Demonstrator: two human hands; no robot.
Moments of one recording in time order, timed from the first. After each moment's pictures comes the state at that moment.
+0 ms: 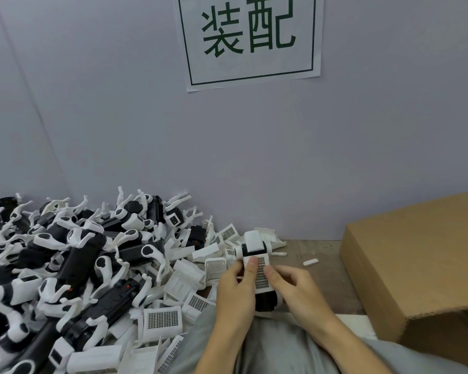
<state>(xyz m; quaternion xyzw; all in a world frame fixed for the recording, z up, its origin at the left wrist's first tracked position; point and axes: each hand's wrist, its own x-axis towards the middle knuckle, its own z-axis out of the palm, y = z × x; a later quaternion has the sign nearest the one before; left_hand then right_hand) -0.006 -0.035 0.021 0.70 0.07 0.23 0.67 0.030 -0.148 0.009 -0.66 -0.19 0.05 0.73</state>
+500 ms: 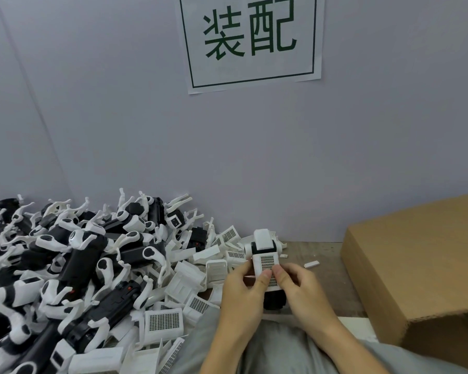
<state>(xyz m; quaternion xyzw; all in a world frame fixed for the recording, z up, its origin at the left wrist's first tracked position) -0.010 -0.036 0.025 0.74 0.01 0.22 0.63 0.032 -0.148 0.008 -0.70 -0.13 -0.03 0.70</state>
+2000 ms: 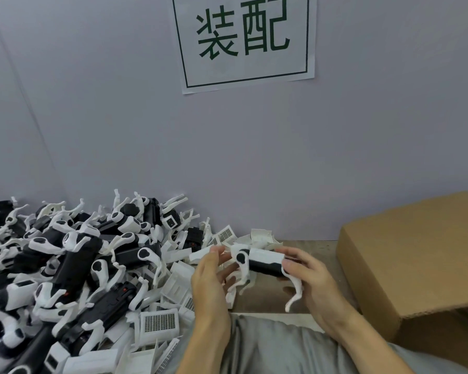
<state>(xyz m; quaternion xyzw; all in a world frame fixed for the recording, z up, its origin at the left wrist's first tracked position) 0.000 -0.013 0.031 0.51 0.13 0.25 0.81 0.036 -0.178 0.024 -0.62 -0.13 0.06 0.77</state>
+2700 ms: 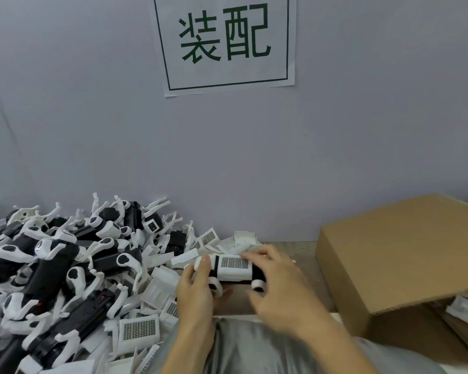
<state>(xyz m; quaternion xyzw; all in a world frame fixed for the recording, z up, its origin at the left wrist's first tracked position) 0.002 -0.016 0.024 0.55 0.16 0.22 0.79 0.010 -0.167 0.046 -0.90 -0.26 -0.14 0.31</state>
